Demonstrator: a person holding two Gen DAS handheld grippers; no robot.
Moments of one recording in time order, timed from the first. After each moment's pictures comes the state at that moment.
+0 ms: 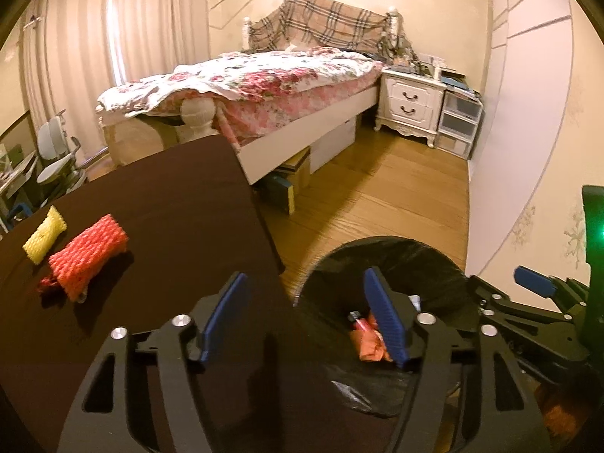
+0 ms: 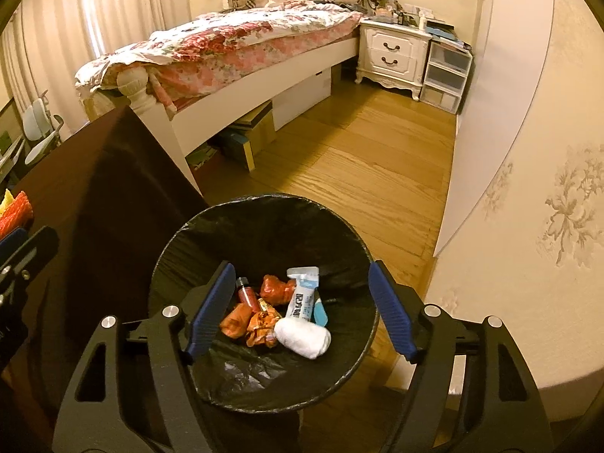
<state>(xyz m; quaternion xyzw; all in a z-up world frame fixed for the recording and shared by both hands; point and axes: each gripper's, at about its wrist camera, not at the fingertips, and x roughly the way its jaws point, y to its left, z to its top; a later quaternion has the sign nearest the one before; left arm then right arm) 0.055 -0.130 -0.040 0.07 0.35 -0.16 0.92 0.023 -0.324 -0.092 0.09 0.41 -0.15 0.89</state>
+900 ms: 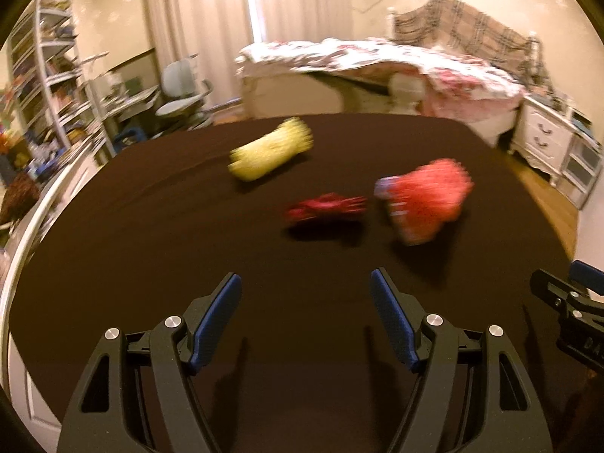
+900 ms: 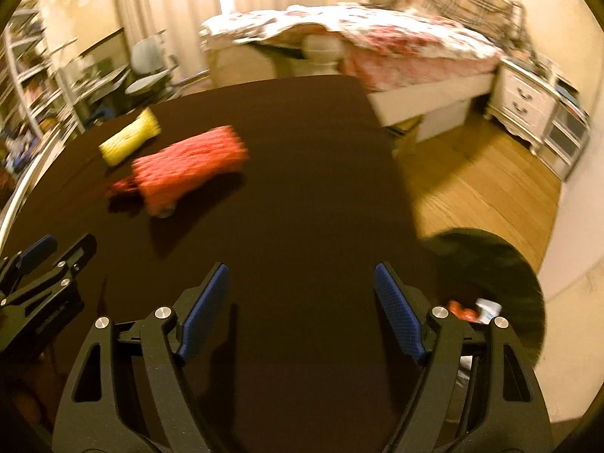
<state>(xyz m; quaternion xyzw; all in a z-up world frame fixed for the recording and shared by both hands) 0.054 0.094 -0.051 0.02 0.38 0.09 0.92 0.081 -0.074 -0.067 0.01 0.42 0.07 0.90</state>
